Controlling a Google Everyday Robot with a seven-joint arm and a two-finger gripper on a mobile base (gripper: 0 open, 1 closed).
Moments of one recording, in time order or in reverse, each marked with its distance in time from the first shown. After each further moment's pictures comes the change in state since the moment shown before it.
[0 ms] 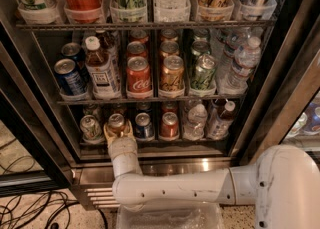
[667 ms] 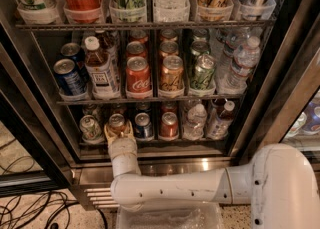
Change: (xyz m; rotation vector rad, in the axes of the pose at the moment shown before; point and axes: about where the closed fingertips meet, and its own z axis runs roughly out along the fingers) arm 0.011 -0.007 0.003 0.039 0.011 -0.015
